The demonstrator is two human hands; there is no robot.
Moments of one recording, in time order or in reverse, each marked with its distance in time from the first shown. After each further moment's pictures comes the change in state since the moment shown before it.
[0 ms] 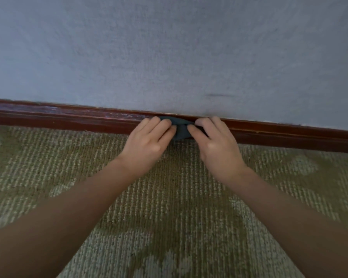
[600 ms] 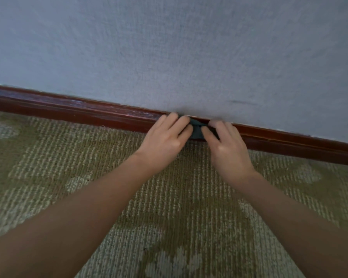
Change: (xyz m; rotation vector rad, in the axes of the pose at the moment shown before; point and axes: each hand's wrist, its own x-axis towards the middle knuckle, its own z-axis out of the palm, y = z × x) left_hand -0.002 -0.005 -0.008 -0.040 0.047 -0.060; right_hand 0.008 -0.018 -0.005 -0.082 -0.087 0.013
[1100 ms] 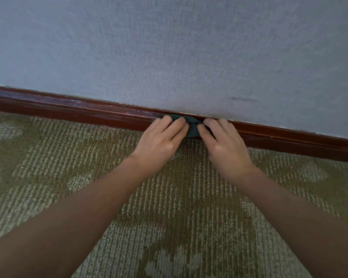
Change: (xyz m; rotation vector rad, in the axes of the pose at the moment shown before) left_hand -0.011 -0.003 0.004 0.051 -0.005 0.024; right_hand 0.004 0.005 0.005 -0.029 0.014 -0.113
